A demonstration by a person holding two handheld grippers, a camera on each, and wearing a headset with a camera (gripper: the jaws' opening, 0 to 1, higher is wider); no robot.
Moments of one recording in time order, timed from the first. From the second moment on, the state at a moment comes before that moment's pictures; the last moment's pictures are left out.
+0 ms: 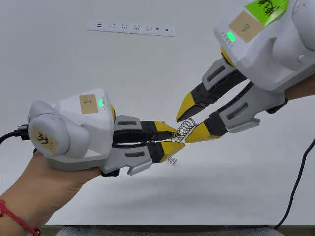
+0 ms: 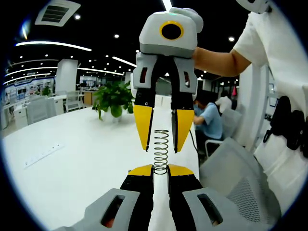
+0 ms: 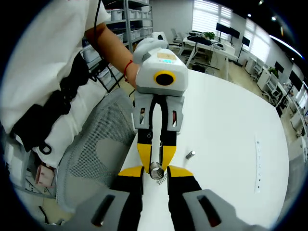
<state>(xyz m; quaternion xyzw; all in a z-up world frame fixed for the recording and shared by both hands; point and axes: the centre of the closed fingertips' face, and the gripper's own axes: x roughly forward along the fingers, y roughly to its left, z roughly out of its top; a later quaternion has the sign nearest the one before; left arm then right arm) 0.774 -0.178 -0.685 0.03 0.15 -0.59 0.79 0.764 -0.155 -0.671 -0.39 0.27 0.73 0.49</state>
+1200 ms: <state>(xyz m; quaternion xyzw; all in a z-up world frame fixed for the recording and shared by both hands) 0.773 -0.171 -0.687 0.03 0.14 -0.59 0.80 0.769 -0.148 -0.675 -0.41 0.28 0.73 0.47</state>
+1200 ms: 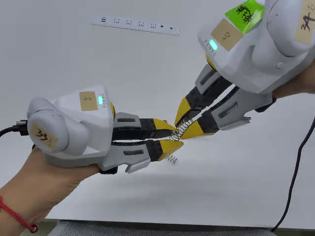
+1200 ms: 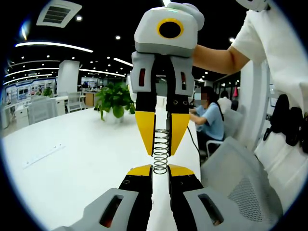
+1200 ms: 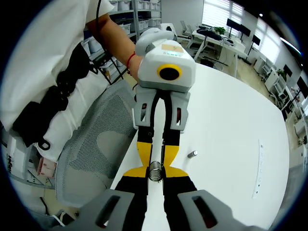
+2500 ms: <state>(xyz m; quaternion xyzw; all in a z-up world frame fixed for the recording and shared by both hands) 0.784 -0.079 -0.724 0.06 0.19 -0.52 0.83 0.838 -0.148 -0.707 -0.43 0.33 0.64 0.54</state>
